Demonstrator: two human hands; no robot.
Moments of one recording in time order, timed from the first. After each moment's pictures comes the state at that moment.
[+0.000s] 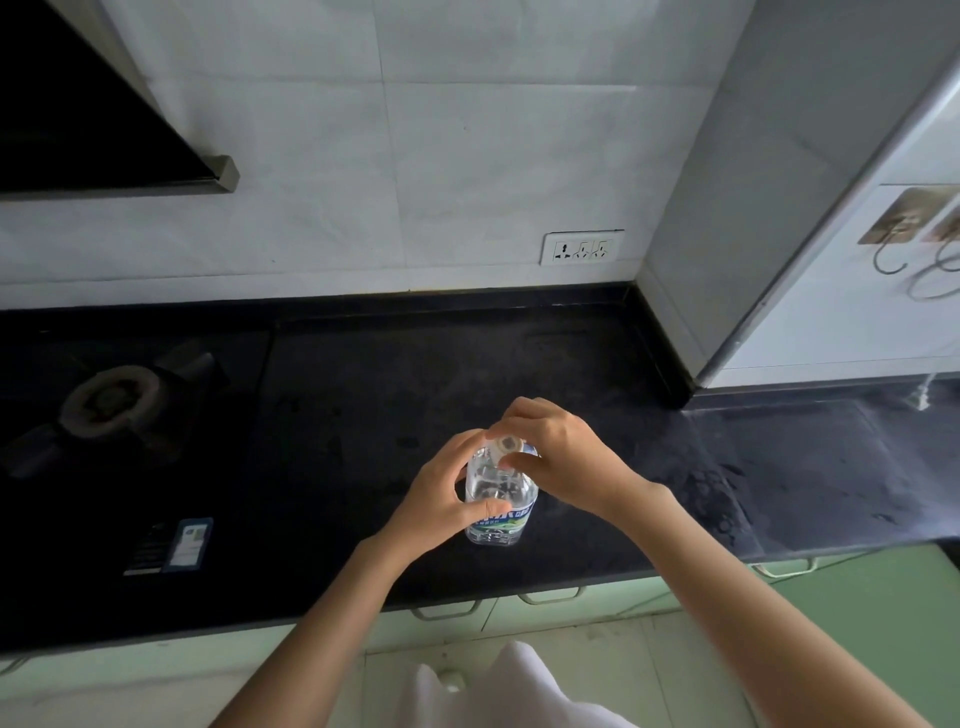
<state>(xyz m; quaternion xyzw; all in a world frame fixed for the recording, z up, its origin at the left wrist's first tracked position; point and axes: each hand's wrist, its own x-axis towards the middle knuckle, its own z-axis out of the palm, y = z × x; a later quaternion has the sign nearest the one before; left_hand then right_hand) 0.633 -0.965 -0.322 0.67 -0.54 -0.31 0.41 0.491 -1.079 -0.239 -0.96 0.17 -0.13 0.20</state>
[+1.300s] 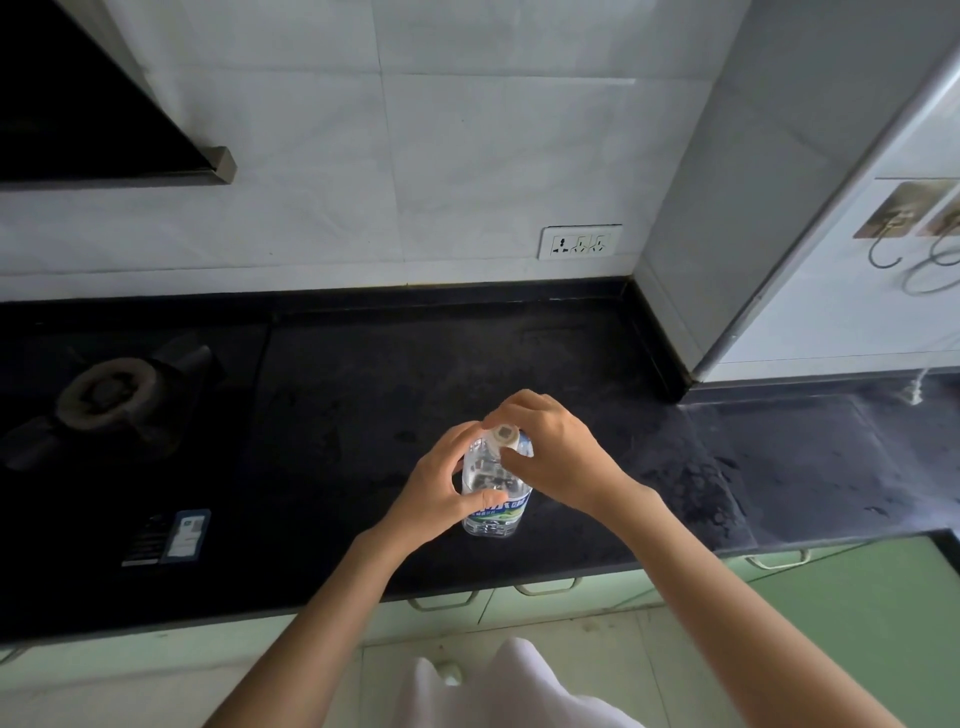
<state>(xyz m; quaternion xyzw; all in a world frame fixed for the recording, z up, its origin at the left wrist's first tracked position) 0.631 -0.964 -0.324 0.67 -0.53 -0.31 0.42 0.490 -1.067 -0.239 -0.93 0.25 -0.13 0.25</state>
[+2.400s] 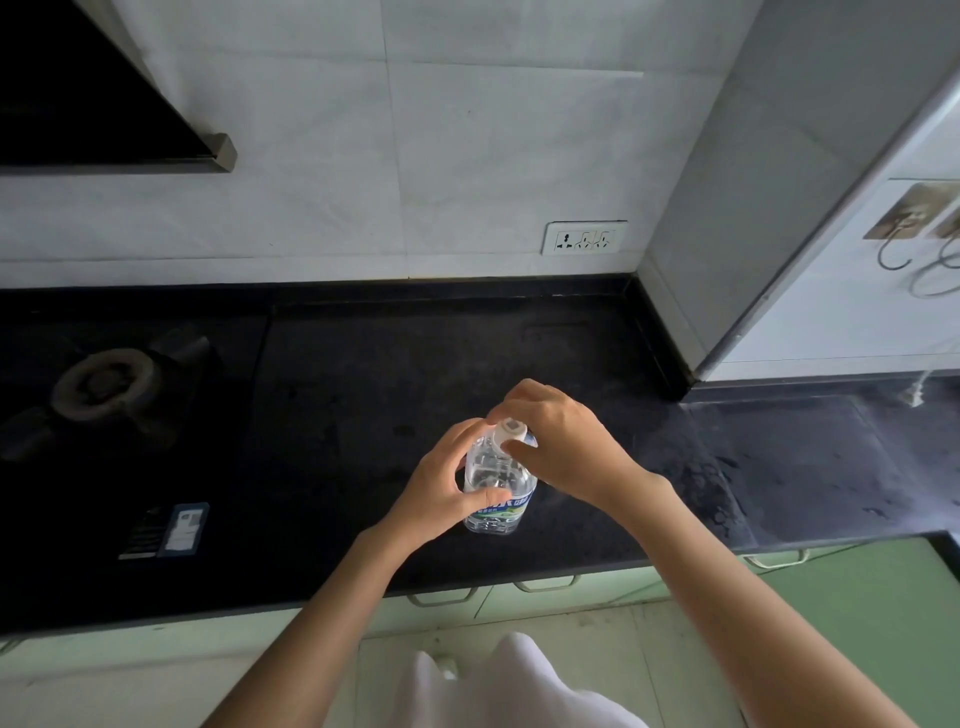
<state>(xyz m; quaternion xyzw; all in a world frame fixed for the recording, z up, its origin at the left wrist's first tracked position) 0.631 -0.964 -0.327 0.68 -0.53 -0.31 0.41 0.492 -1.071 -0.228 -0.94 0.24 -0.11 0.20</state>
